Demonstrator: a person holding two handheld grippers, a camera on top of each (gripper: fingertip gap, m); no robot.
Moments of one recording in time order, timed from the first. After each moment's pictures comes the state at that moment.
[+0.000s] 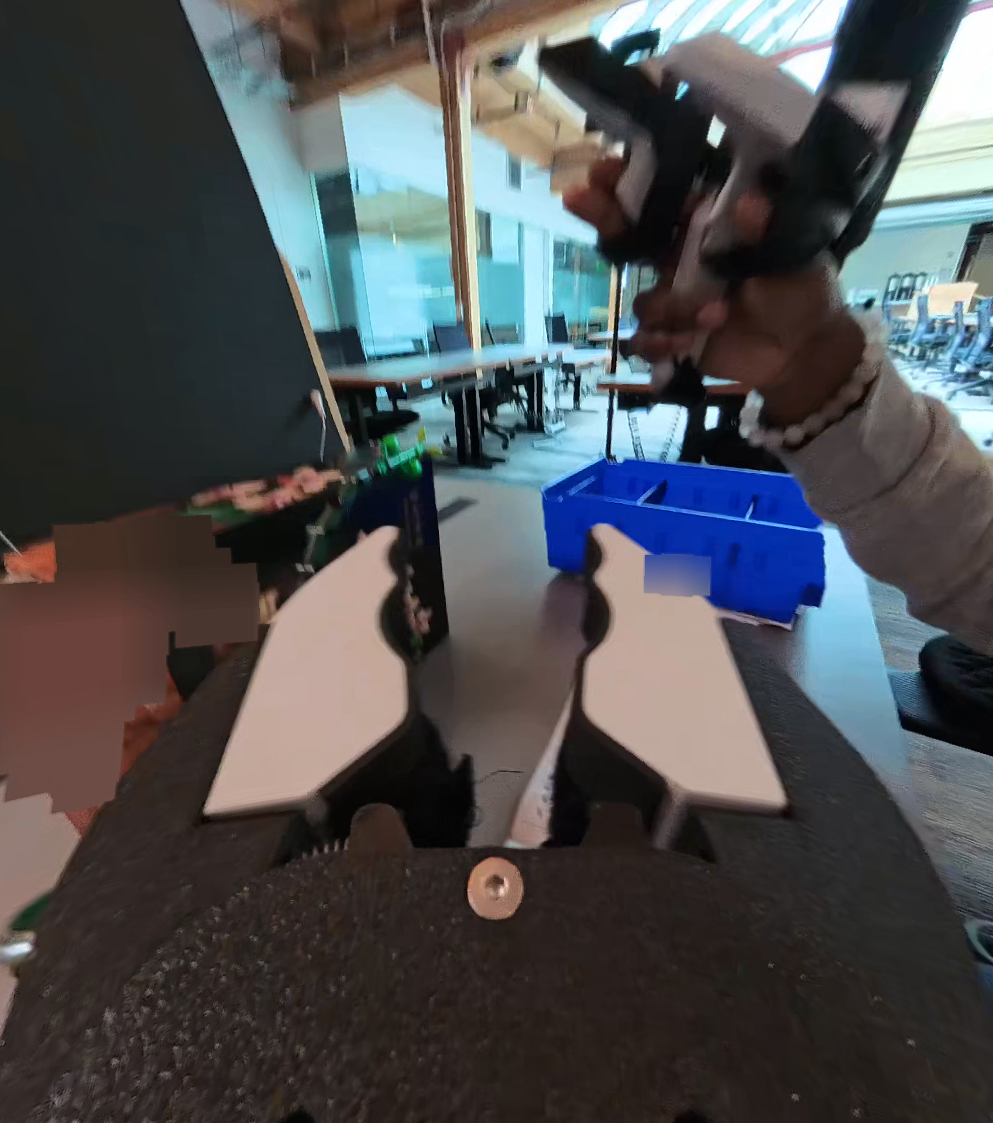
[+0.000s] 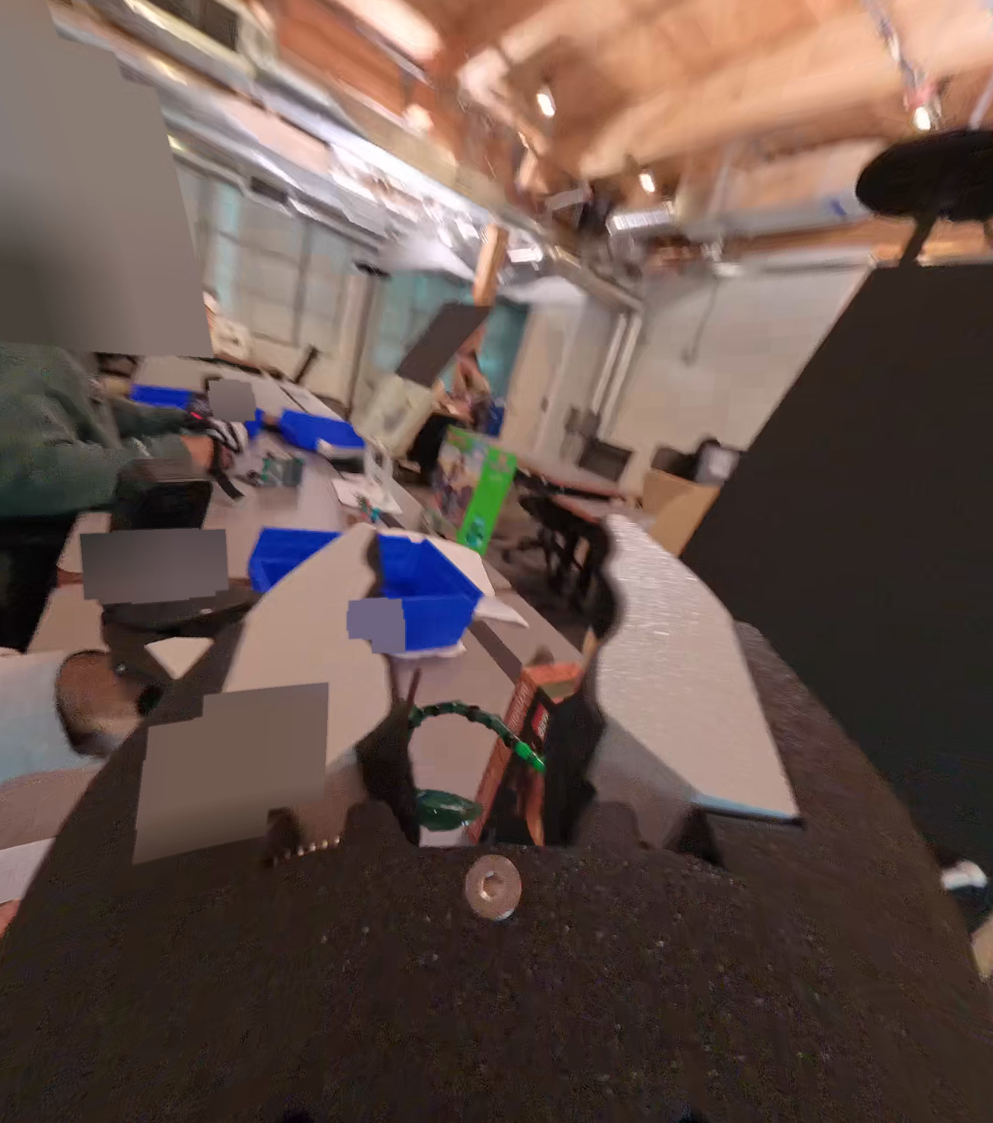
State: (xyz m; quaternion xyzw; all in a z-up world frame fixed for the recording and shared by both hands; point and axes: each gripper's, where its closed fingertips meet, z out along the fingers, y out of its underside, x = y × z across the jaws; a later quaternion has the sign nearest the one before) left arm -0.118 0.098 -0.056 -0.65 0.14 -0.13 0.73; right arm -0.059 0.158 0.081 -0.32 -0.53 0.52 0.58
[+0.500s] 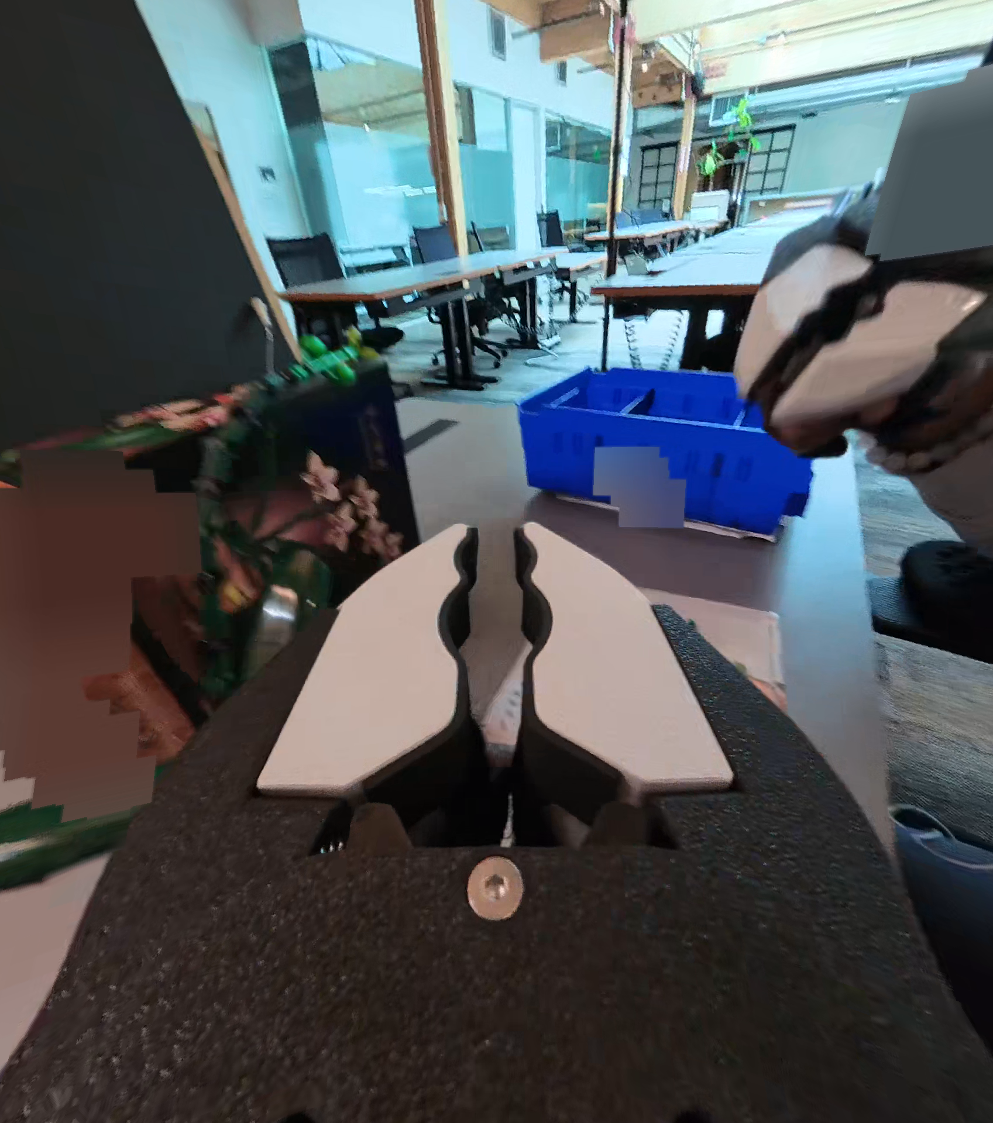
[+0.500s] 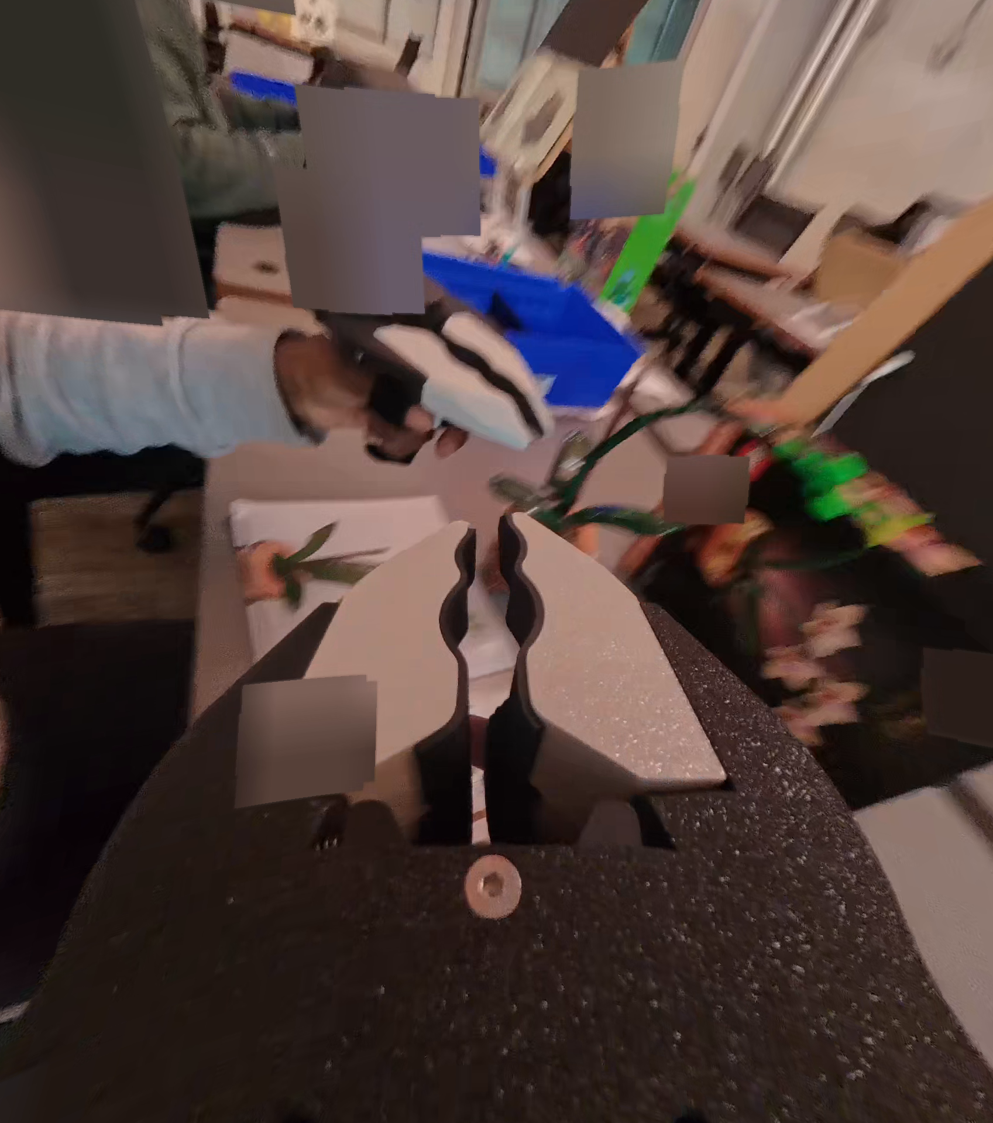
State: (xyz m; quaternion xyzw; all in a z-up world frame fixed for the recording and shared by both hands) left arm -0.096 0.090 -0.088 -0.70 0.17 -0.11 0.69; right arm 0.000 0.093 -0.068 -0.38 -0.68 0.43 0.45
